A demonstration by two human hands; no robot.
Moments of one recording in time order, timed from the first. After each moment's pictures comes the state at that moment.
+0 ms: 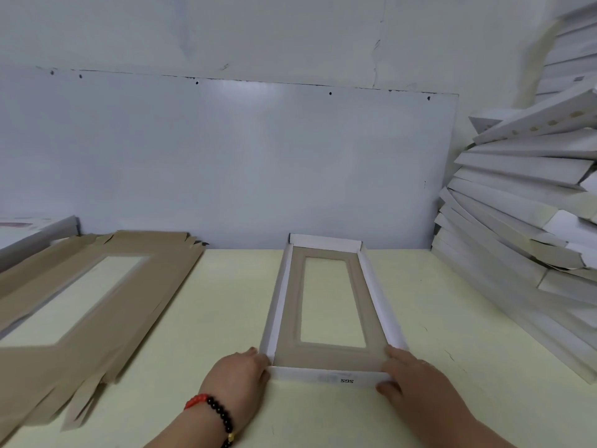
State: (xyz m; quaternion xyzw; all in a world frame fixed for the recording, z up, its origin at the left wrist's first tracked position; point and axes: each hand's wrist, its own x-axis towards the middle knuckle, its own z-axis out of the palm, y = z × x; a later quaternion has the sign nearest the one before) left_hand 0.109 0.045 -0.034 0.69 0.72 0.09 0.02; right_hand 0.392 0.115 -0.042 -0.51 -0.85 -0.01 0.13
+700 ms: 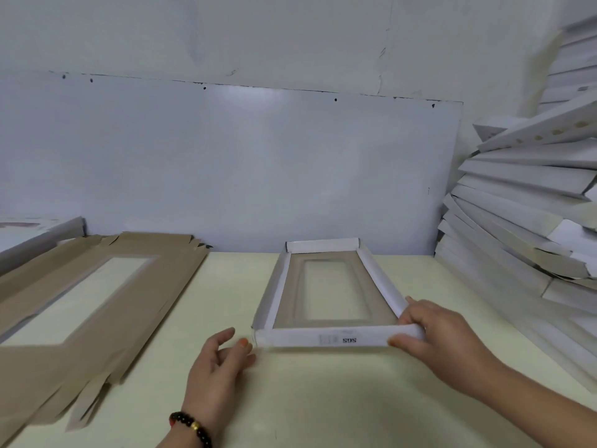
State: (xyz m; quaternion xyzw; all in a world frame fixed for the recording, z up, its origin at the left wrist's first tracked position) left_hand 0.095 0.030 -0.043 0.33 0.60 0.65 0.32; right_hand 0.402 0.121 0.054 -0.47 -0.83 0.12 0.26
